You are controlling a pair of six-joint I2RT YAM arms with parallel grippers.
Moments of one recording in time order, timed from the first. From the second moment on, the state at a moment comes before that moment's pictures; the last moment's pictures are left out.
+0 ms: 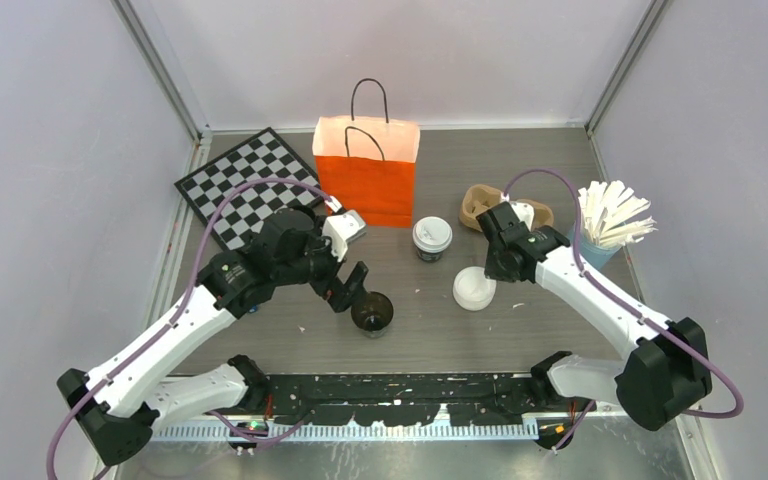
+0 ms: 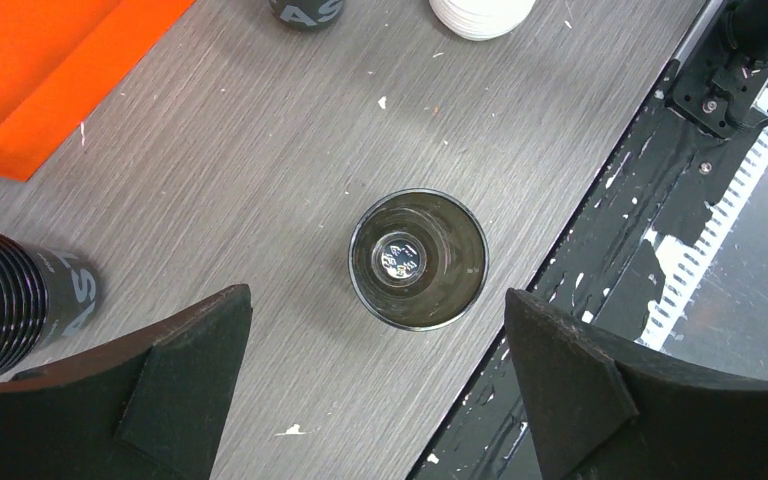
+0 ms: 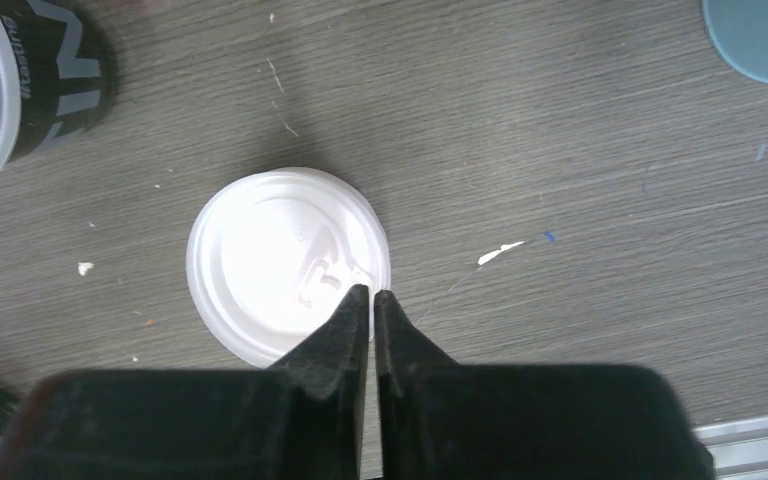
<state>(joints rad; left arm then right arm) -0.76 0.96 1.03 -0.71 0.24 0.05 0.48 1.22 0.91 -0.84 0.33 0.62</state>
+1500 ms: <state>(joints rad) -0.76 0.95 1.00 -0.72 0.22 0.10 0.42 1.25 0.85 -0.77 0.28 0.65</state>
